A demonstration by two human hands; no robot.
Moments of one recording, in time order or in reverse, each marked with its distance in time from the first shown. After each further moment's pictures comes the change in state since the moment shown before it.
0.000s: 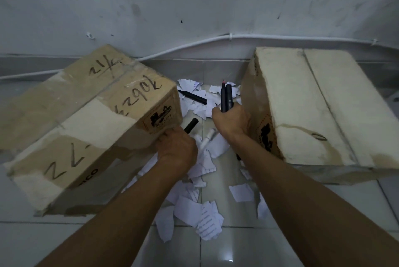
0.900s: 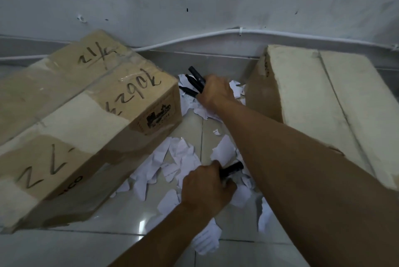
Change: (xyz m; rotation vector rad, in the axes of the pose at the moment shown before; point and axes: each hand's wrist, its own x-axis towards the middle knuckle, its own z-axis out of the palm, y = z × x) left_hand -0.075 0.026 0.040 -0.472 -0.003 0.396; right_hand 0.065 -0.058 0.039 -0.486 -0.263 -0.322
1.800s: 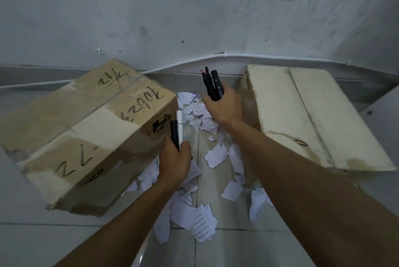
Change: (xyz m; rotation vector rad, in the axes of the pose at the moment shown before) left_hand 0.020 -0.012 -0.069 -0.714 0.302 -0.424; right_hand -0.075 0.017 -0.043 0.424 0.335 -0.056
